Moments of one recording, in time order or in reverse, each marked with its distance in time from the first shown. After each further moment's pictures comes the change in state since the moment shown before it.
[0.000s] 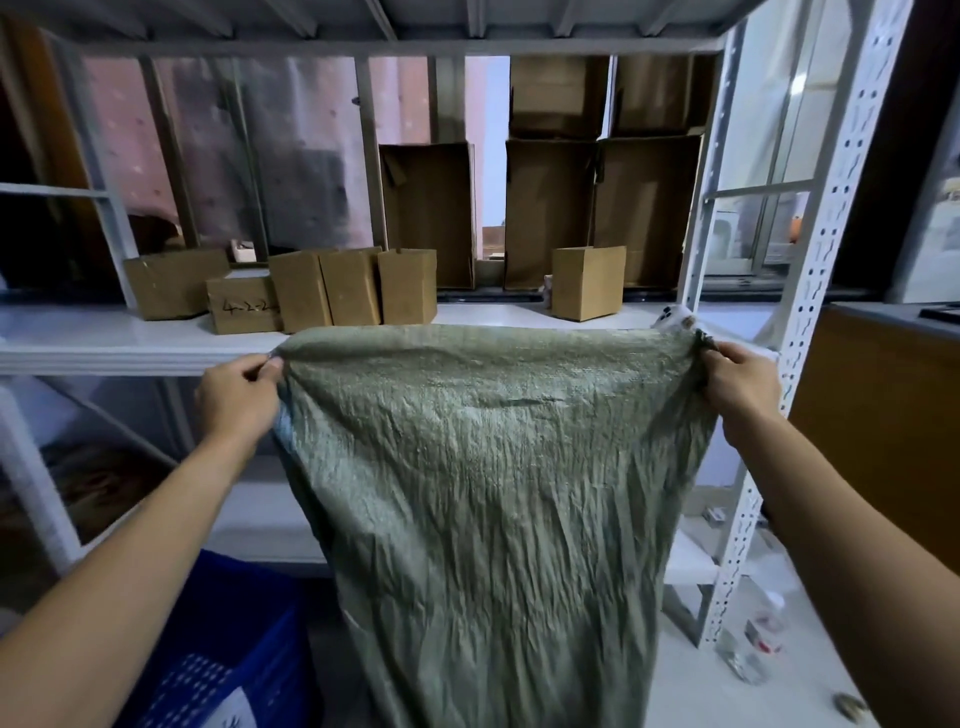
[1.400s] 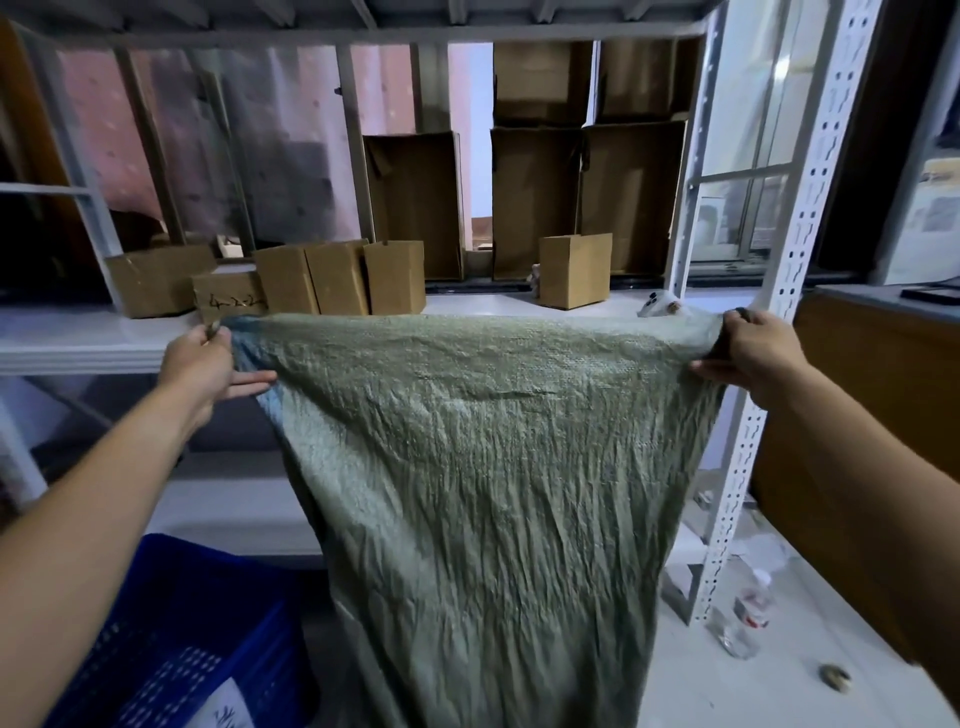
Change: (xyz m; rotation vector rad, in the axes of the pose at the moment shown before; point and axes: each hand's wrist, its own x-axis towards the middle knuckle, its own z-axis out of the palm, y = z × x) left_hand 0.025 0.033 -0.022 -0.436 -0.282 -0.416; right_hand -0.001 -0.040 -0.044 0.171 -0.197 0.196
